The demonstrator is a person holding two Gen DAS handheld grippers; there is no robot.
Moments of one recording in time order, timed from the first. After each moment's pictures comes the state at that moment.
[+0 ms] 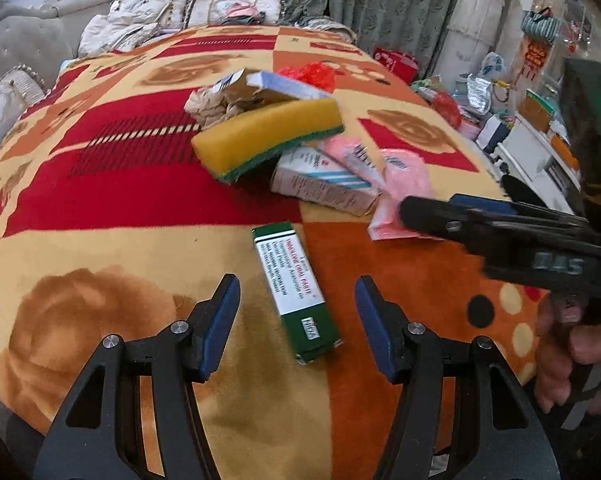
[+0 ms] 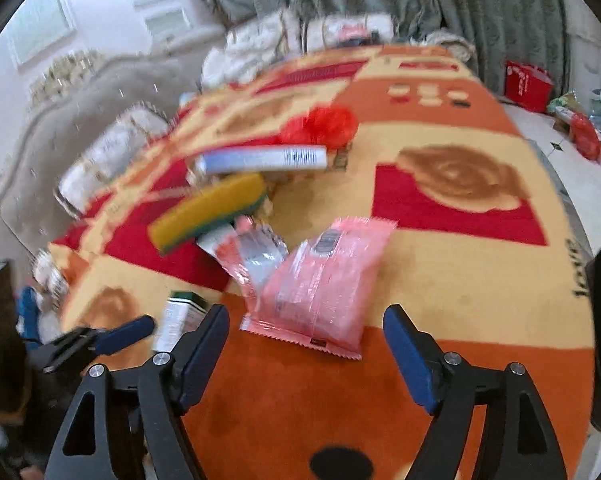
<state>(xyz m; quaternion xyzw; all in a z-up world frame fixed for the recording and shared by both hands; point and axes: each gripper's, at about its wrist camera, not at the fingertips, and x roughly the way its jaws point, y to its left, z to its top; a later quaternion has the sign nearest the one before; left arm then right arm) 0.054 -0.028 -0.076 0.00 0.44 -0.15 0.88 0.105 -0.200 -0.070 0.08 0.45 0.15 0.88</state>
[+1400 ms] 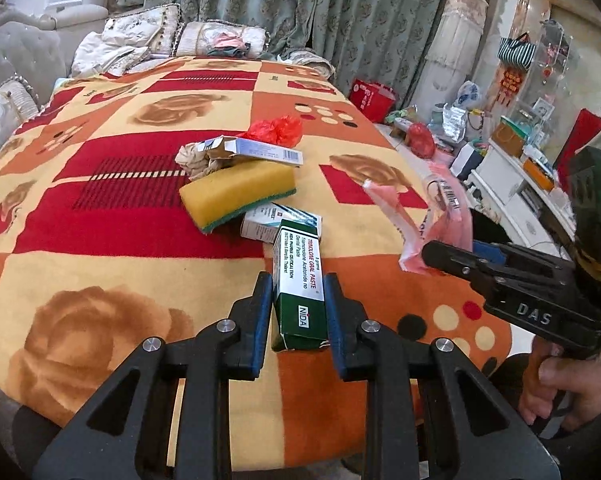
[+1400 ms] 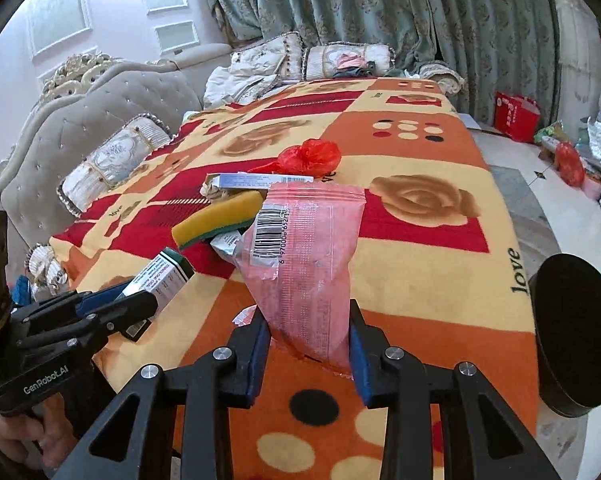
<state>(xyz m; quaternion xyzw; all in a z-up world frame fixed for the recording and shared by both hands) 0.025 -0.028 -0.017 -0.03 0.39 -0.19 0.90 0.040 -0.225 -0.026 0.05 0.39 0.14 0.91</state>
